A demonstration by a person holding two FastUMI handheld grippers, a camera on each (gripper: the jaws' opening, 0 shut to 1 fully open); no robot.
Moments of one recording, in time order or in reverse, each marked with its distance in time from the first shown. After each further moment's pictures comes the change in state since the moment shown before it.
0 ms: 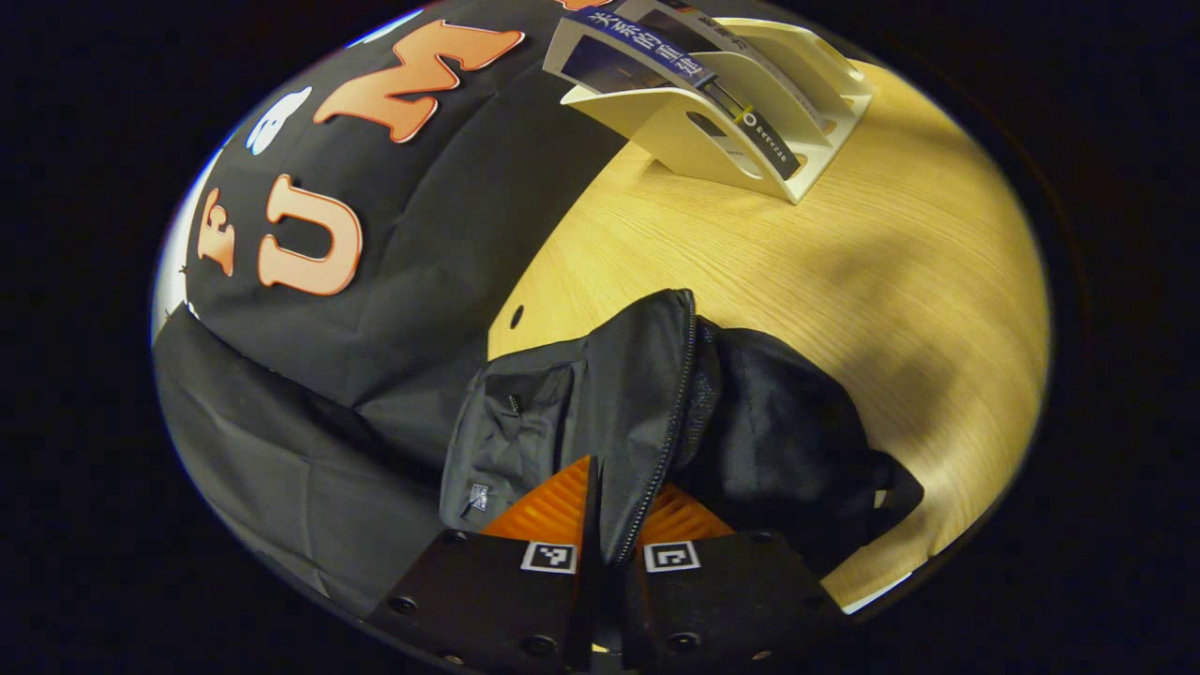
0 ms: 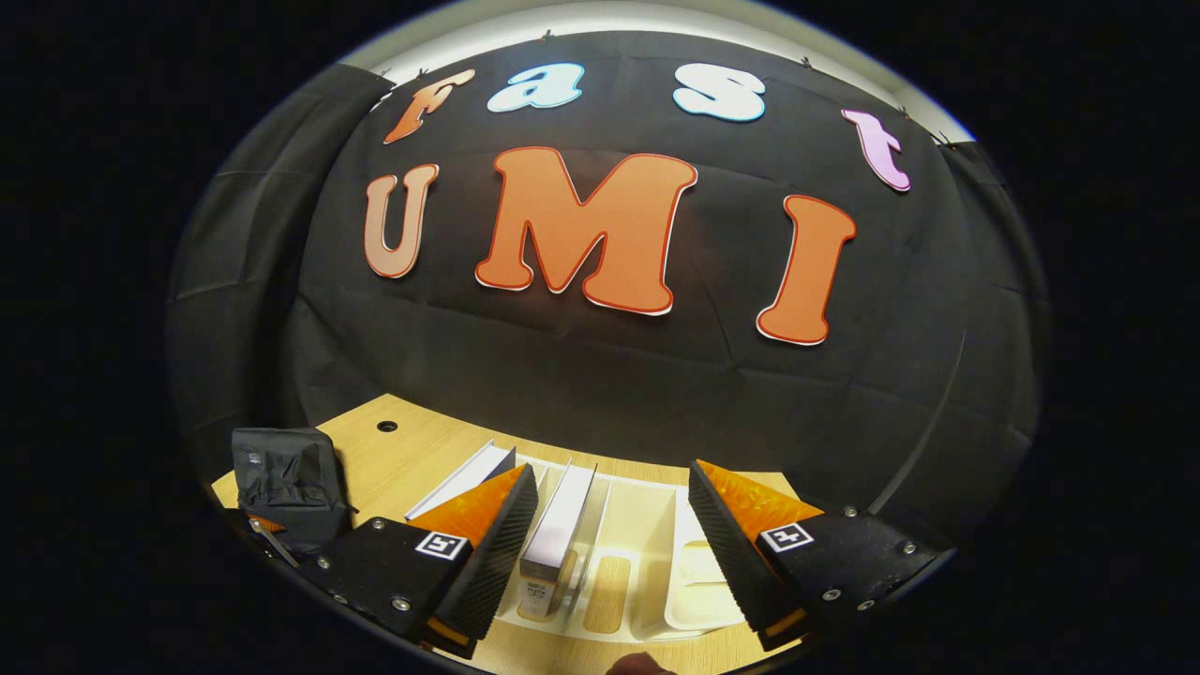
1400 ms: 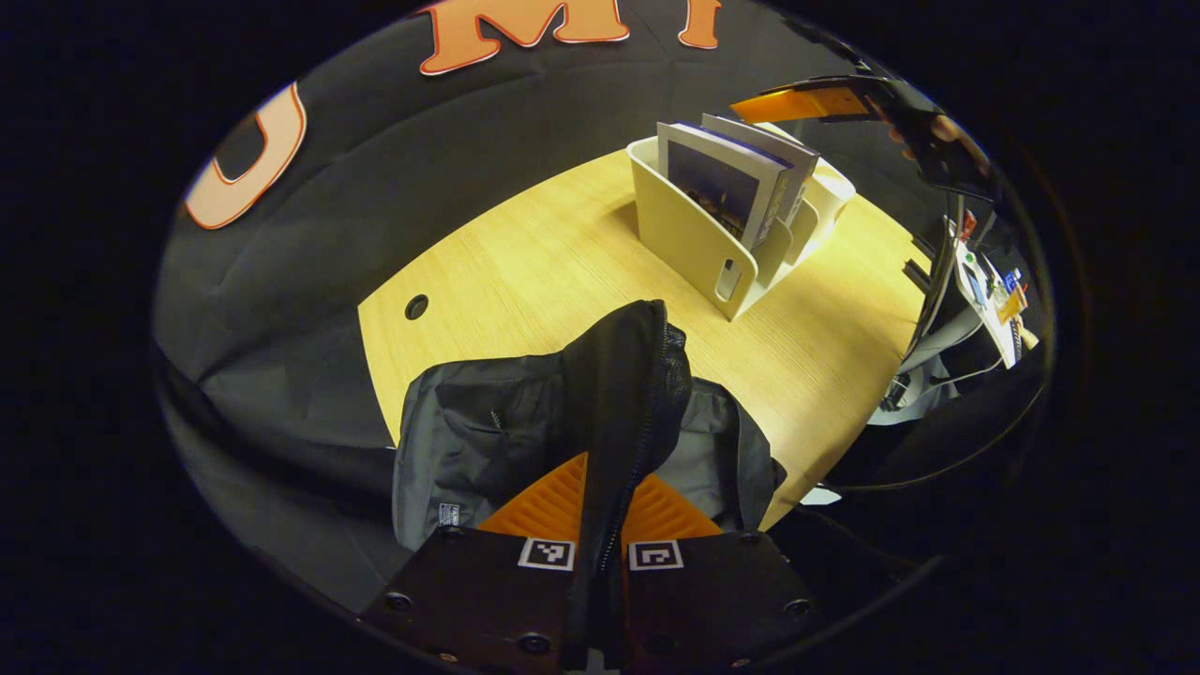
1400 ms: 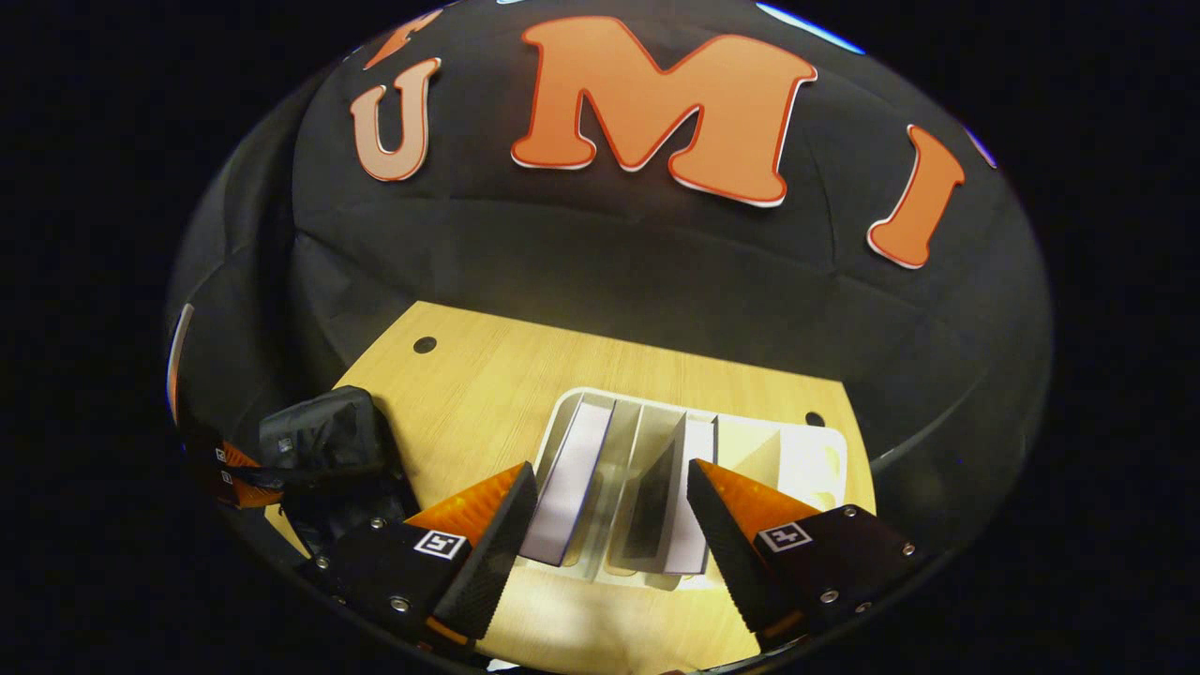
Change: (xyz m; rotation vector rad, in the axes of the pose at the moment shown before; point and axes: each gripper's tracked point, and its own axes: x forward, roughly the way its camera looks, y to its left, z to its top) left arm -0.041 0.130 0.056 -0.179 0.049 -0.722; right arm 0.046 0.106 -0.023 0.024 0.568 0.131
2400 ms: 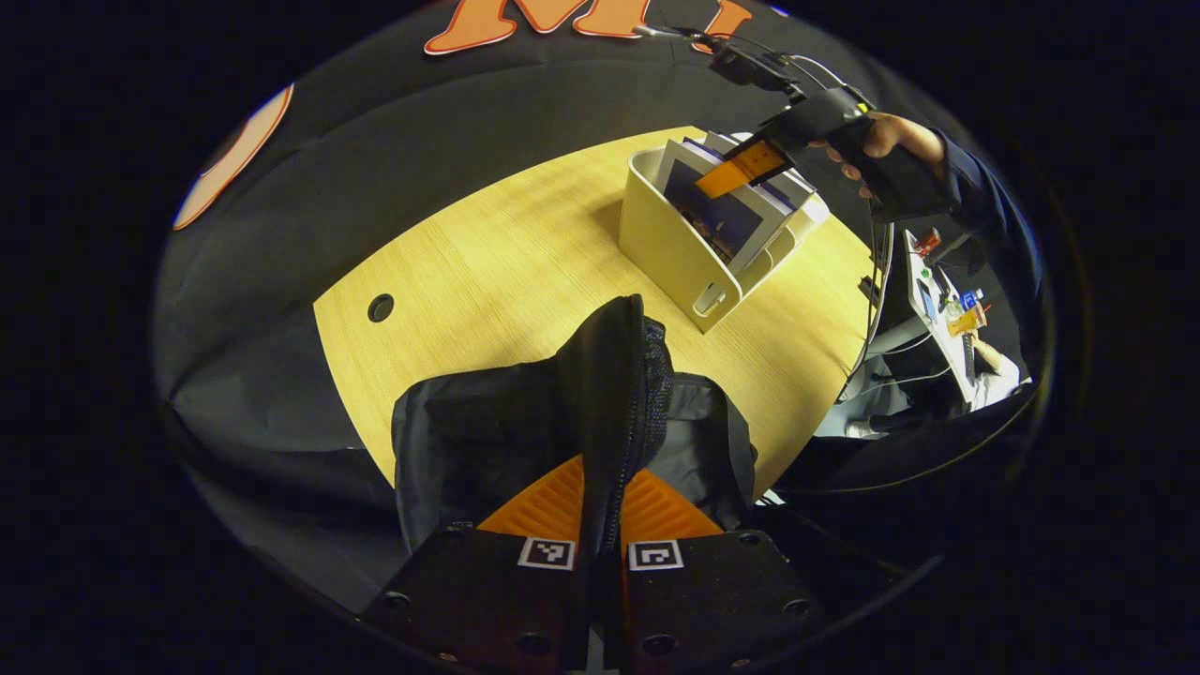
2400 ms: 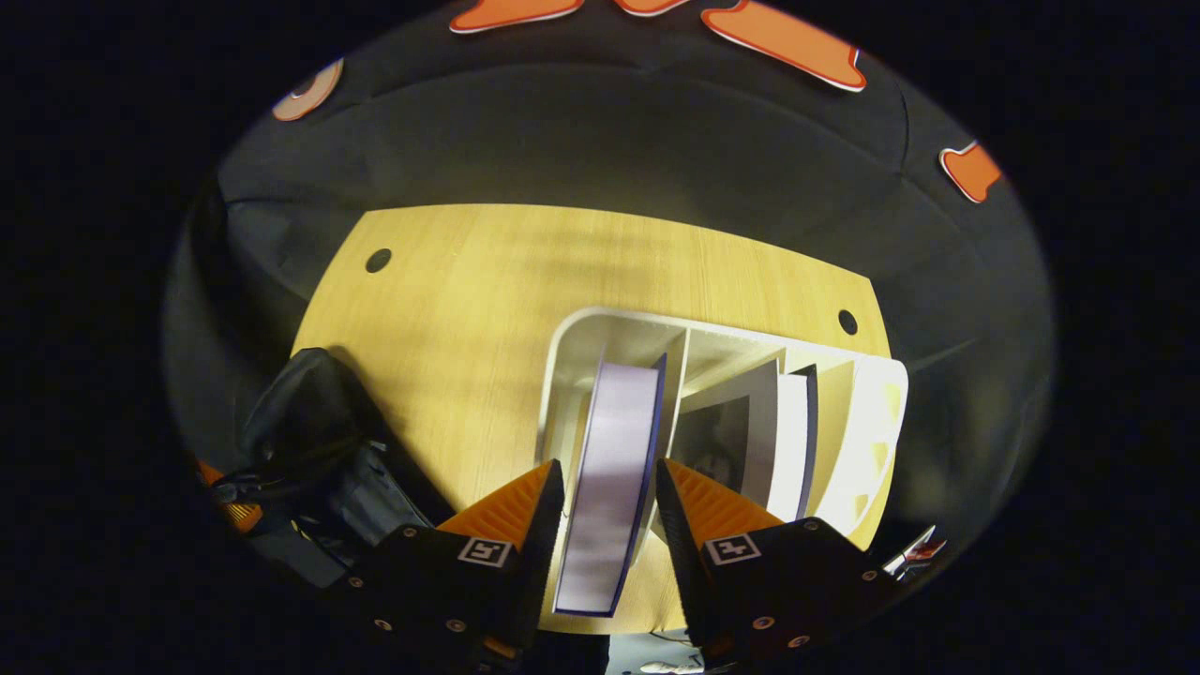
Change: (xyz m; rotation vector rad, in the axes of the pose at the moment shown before) left arm -0.008 0.025 0.036 -0.017 0.059 -0.173; right arm 0.079 0.020 -0.040 0.055 0.474 -0.059
